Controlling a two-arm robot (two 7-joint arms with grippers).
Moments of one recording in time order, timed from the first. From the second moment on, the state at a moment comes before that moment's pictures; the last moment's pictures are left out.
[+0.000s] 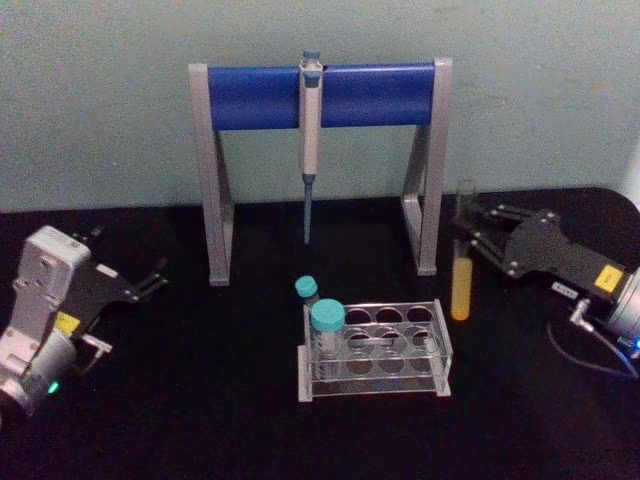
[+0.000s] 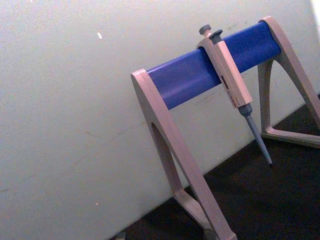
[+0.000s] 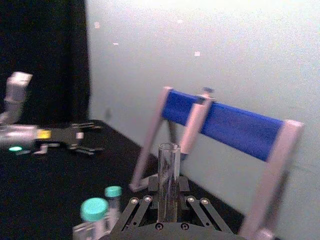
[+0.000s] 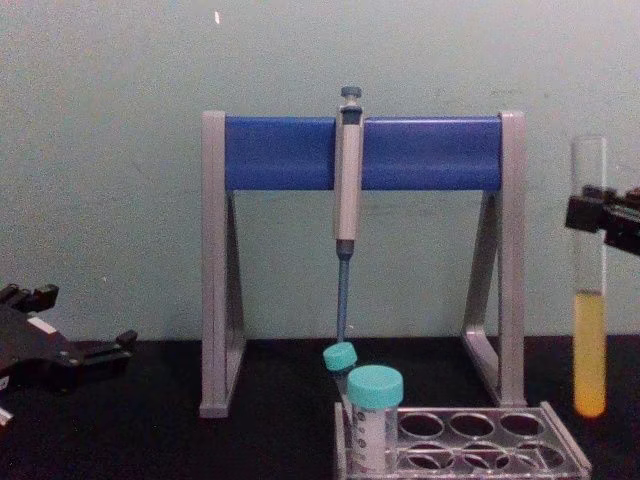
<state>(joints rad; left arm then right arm) -0.20 0.60 0.45 -1.41 -0.25 -0.12 0.03 0.19 0.67 -0.32 -1.59 0.62 -0.13 0.62</state>
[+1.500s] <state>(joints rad) -0.20 0.60 0.45 -1.41 -0.25 -0.12 0.03 0.26 0.58 -0.36 -1.51 0.75 -0.12 0.78</state>
